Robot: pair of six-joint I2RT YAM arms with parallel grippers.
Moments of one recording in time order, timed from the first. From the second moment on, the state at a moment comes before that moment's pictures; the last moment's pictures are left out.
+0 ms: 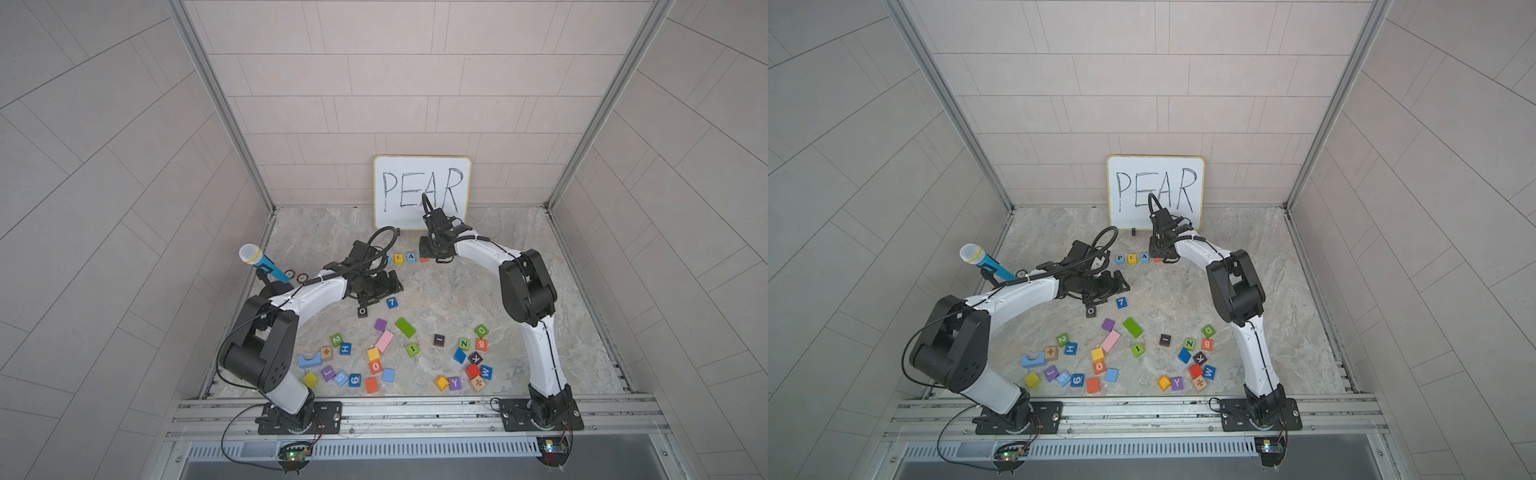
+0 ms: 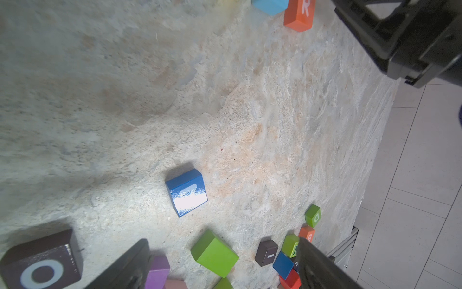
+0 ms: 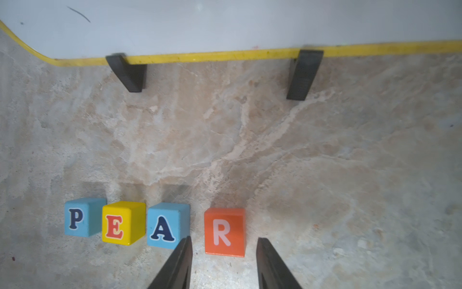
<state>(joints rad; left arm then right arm) -0.44 1.60 1.00 -0.46 0.40 -0.72 0.43 2.21 1.75 -0.54 0.01 0.48</state>
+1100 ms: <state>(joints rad) -0.44 1.60 1.00 -0.46 0.40 -0.72 0.41 2.21 1.69 -0.47 -0.07 0.53</state>
